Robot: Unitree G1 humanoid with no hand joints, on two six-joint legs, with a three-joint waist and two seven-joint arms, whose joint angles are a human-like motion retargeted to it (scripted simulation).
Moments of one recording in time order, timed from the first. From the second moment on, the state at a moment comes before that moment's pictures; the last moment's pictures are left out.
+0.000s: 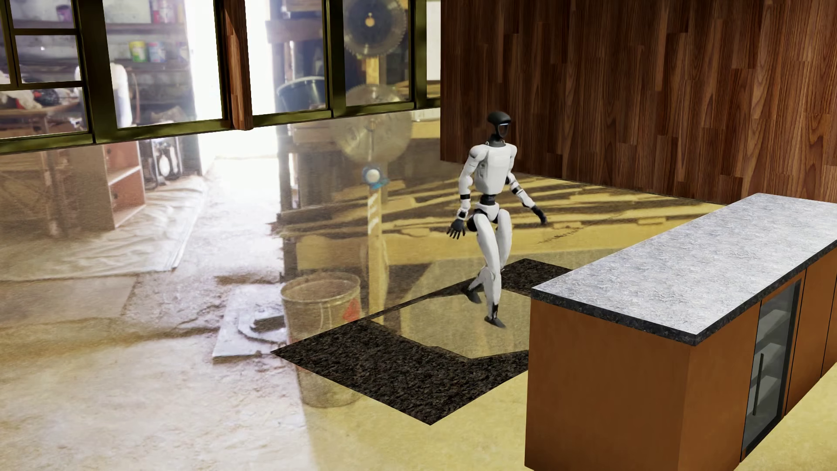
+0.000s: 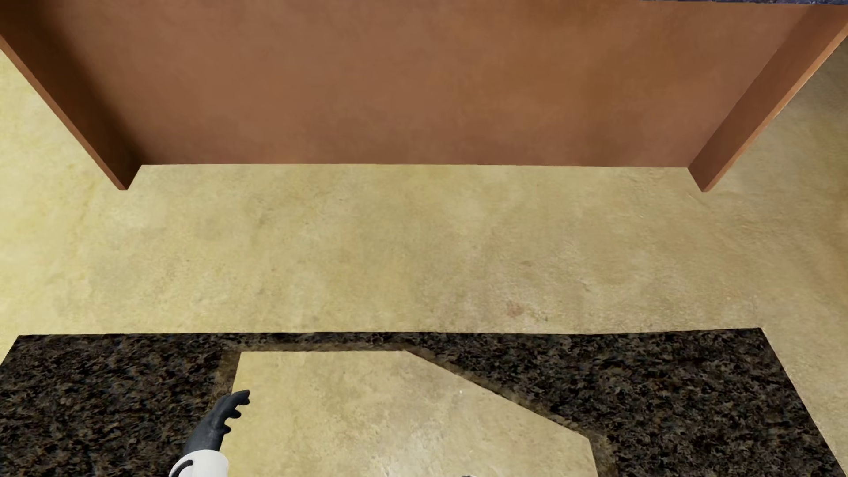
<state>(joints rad) -0.11 -0.54 -0.05 0.02 -0.04 -0.03 0.01 -0.19 0.00 0.76 0.45 0.05 0.31 -0.27 -0.06 0.10 -0.14 -0.13 -0.09 0.19 0.27 0.61 0.98 0.63 -0.54 0.12 0.46 0.16 0.06</state>
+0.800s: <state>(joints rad) -0.22 -0.48 0.04 0.07 -0.34 -0.04 0.51 -0.18 0.04 0.44 1.37 0.18 0.02 -0.32 -0.07 -0.01 -0.16 0.11 0.00 0.23 0.31 0.76 0.79 0.70 -0.59 0.23 0.35 0.09 -0.06</state>
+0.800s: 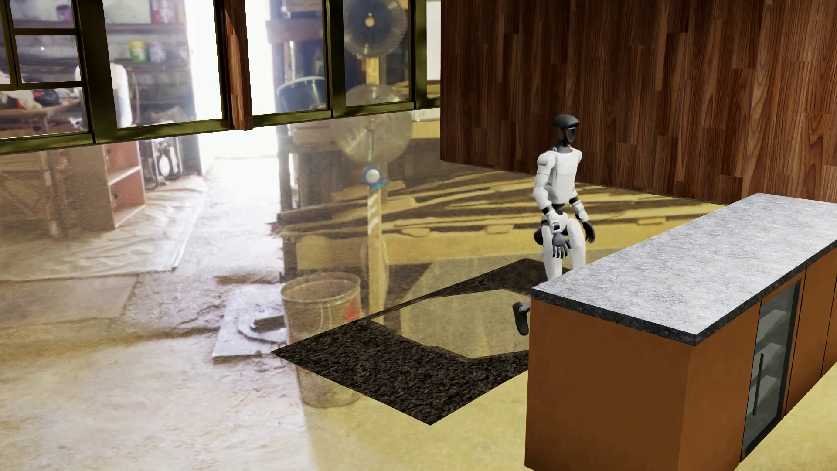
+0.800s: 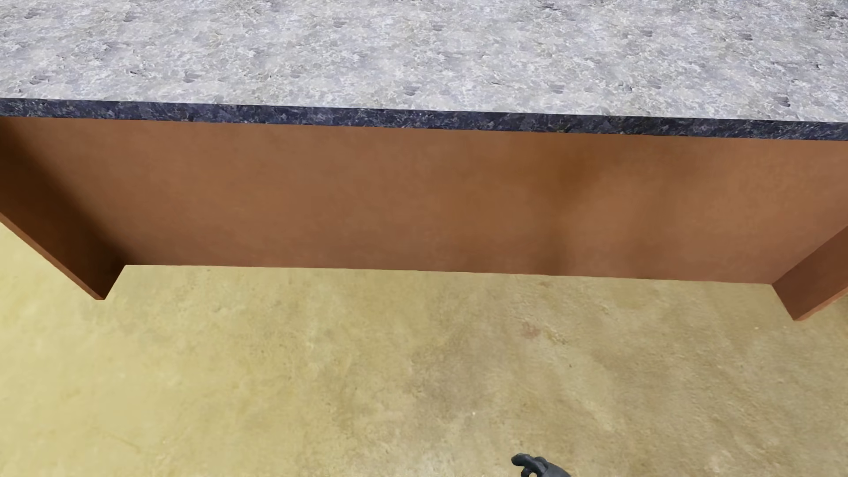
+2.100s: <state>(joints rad) -0.22 -0.17 0.01 0.12 -0.13 0.04 0.10 -0.37 -0.05 0.35 0.39 0.12 0.19 -0.28 -0.28 0.04 -0.08 -0.09 -0.02 0.10 0.36 0.62 1.02 0.69 -0.53 0.13 0.45 0.04 0.08</state>
